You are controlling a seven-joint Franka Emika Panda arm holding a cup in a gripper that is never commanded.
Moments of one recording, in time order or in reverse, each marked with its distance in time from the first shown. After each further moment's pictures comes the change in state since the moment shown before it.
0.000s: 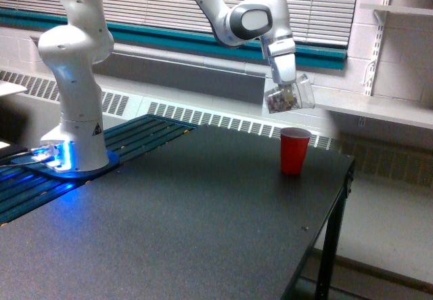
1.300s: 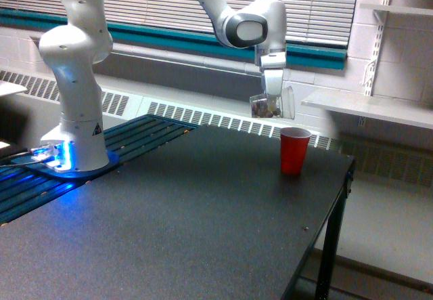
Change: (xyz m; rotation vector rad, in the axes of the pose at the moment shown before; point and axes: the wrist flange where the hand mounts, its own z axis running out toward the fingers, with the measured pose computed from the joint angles) arm -0.042 -0.010 0.023 -0.036 -0.212 0.019
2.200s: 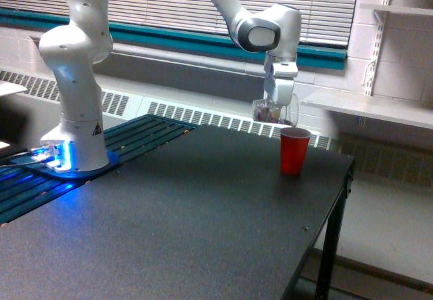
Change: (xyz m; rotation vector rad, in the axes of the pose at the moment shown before) arm 0.014 -0.015 0.017 -0.040 -0.123 -0.090
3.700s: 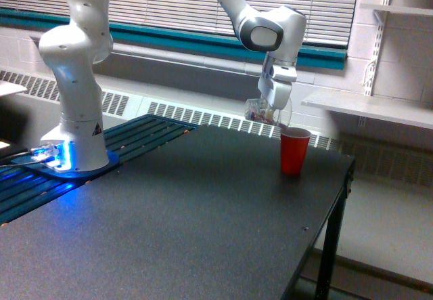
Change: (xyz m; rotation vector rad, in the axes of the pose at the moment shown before) arm -0.004 0.006 0.007 -0.055 -0.130 -0.044
